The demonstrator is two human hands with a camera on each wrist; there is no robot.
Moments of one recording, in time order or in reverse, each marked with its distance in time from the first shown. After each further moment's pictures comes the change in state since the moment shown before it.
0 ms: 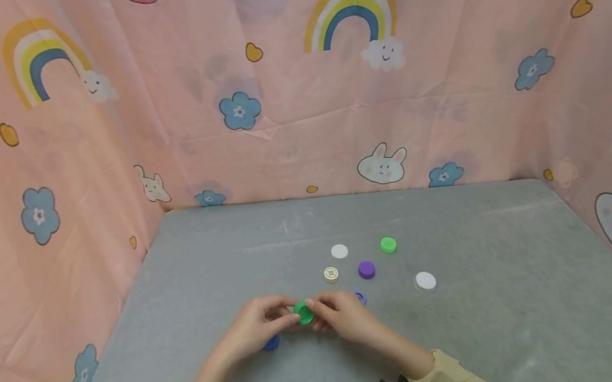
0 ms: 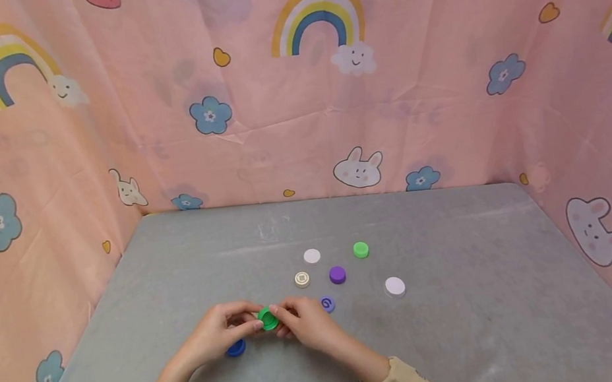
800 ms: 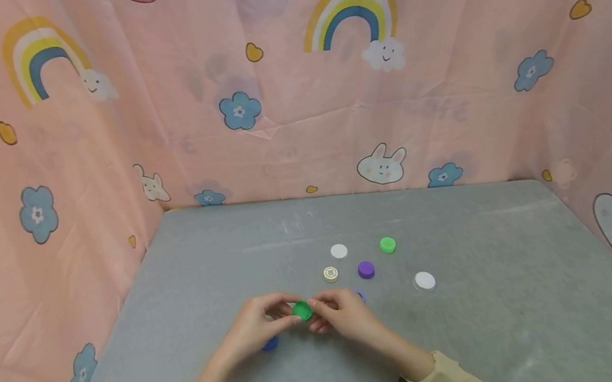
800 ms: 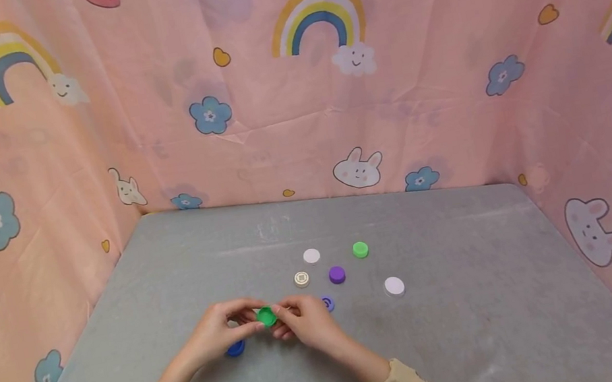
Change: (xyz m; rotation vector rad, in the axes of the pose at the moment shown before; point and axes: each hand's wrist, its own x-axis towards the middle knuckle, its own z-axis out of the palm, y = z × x) left_hand 0.001 0.000 0.003 0.050 0.081 0.101; right_hand -0.002 0.000 0.001 0.210 0.020 0.030
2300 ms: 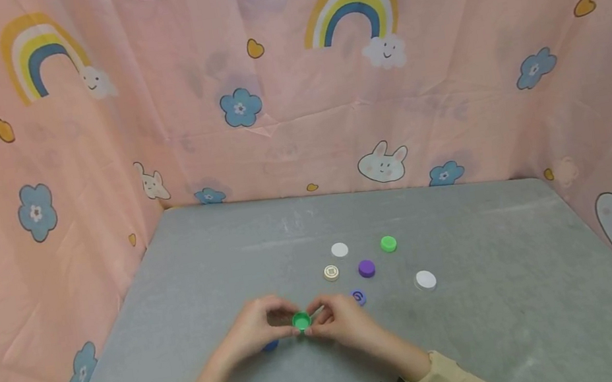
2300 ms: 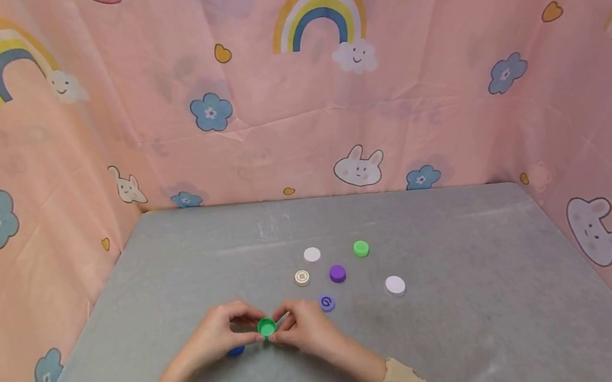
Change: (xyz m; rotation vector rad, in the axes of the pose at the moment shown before) left_hand -0.003 -0.014 0.002 0.018 -0.068 -0.032; right_hand 0.001 0.008 0.004 -0.277 -0.062 -0.044
